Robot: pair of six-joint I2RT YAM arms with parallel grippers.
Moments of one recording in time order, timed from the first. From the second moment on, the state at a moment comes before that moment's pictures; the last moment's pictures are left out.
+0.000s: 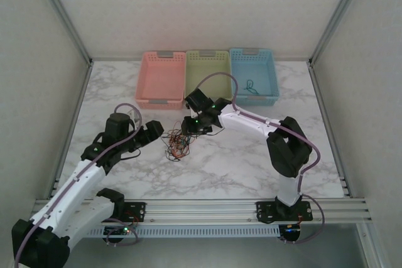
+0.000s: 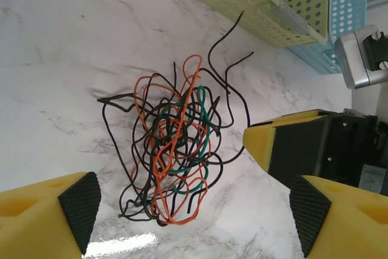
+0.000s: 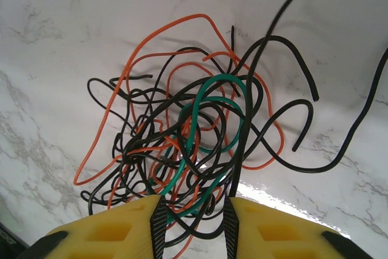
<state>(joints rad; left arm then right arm) -0.36 0.85 0.61 -0.45 0.24 -0.81 0.85 1.87 1.44 -0.66 -0.20 0.60</state>
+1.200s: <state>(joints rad) -0.45 1.02 0.60 -0.35 0.18 -0.76 0.85 1.91 1.45 -0.66 -0.19 0.59</state>
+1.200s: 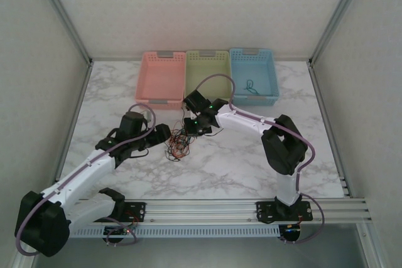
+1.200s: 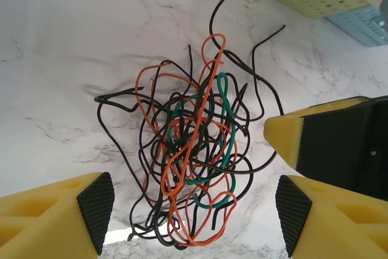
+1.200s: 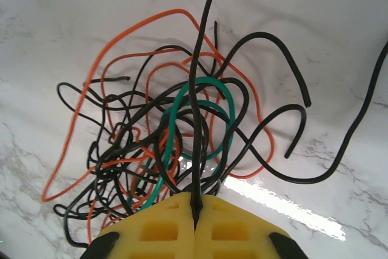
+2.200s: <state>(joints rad) -0.55 1.26 0.69 -0.32 0.15 -0.70 0.85 1.79 1.36 -0.63 -0.21 0.56</state>
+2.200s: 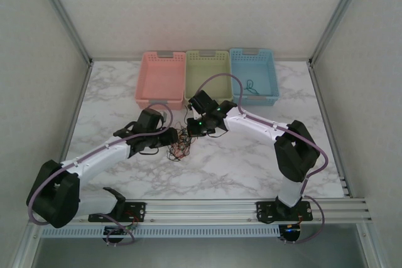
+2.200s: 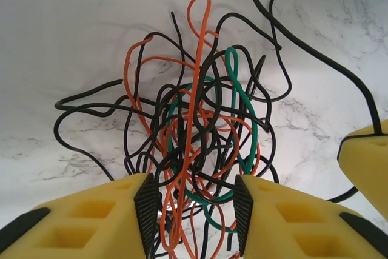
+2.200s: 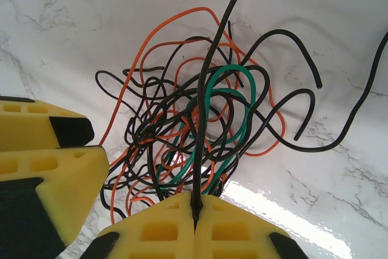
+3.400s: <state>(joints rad) -0.56 1.13 0.67 -0.38 0.10 -0.68 0.85 1.79 1.36 -0.63 -0.21 0.56</state>
